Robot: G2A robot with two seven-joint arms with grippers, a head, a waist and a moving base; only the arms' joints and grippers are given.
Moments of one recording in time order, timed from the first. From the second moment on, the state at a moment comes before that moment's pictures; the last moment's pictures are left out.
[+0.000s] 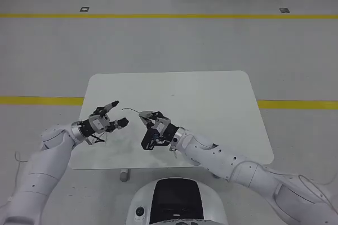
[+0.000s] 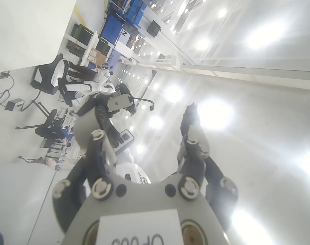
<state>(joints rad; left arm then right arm) 1.23 -0.94 -1.30 -1.16 -1.03 0.32 -1.19 -0.85 -1.27 0.28 -1.29 -1.57 0.24 -0.34</state>
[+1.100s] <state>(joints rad) 1.23 -0.94 -1.28 -1.16 -1.05 0.32 -1.21 -0.83 -1.26 0.24 -1.28 -1.57 0.24 -0.40</state>
